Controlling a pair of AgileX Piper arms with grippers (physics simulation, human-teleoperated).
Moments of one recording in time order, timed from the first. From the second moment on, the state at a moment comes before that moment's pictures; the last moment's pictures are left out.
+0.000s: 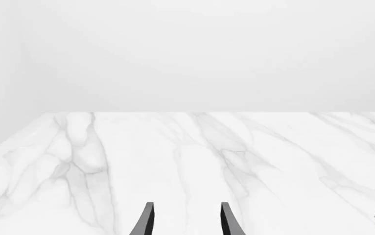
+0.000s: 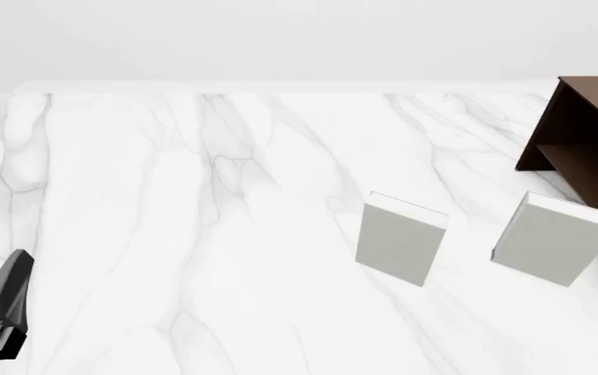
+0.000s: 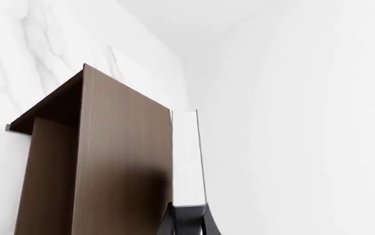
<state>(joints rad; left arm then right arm) 0.00 0.00 0.00 0.00 0.00 -0.56 1.48 -1.04 -0.16 -0.99</state>
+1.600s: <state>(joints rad) 0.00 0.00 0.00 0.00 0.00 -0.46 1.25 -0.83 -0.15 -0.82</state>
